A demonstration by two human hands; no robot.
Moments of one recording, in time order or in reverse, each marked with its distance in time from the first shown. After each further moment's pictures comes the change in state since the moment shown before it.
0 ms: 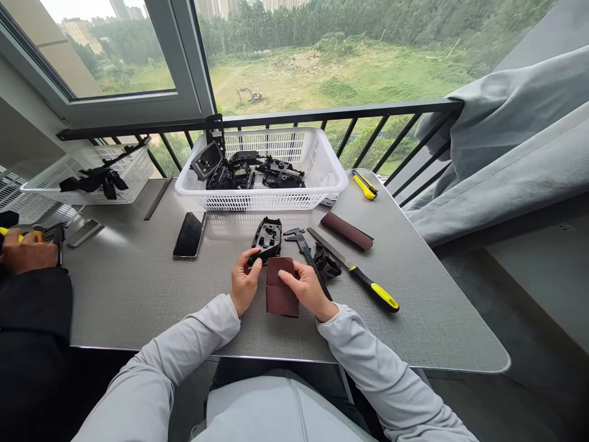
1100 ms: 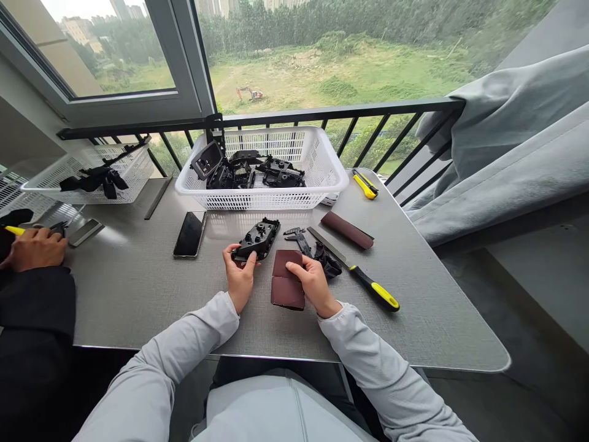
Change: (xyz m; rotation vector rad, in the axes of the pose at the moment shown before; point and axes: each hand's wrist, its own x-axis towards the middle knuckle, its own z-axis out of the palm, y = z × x) left_hand 0.007 0.002 0.003 -0.082 0.197 -0.011; right_hand 0.007 0.011 -0.008 0.040 0.120 0.009
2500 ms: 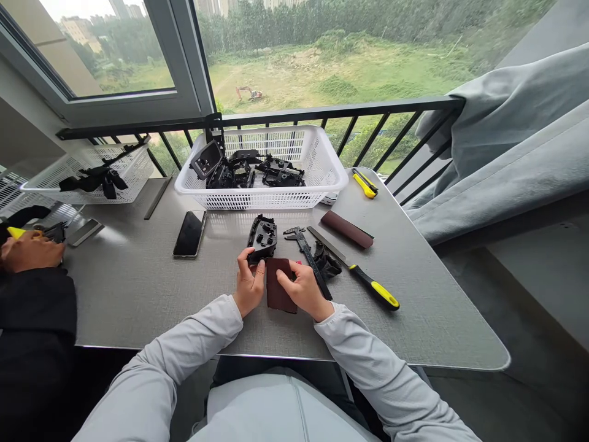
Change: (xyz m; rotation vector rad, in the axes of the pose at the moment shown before) left_hand -0.016 -0.009 -0.008 0.316 -0.241 0.272; right_hand -0.010 -0.006 0.011 -0.299 -0.060 -0.211
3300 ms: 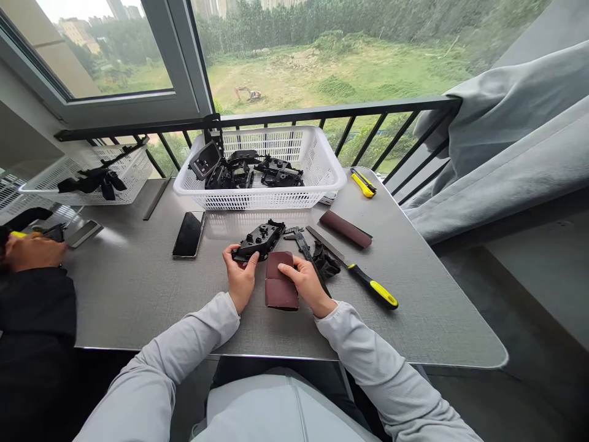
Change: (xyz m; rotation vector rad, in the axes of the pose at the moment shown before) left_hand 0.019 -0.003 0.003 -0.295 0.218 -0.226; right_hand 0.009 0.007 -0.003 0.348 -0.002 0.251
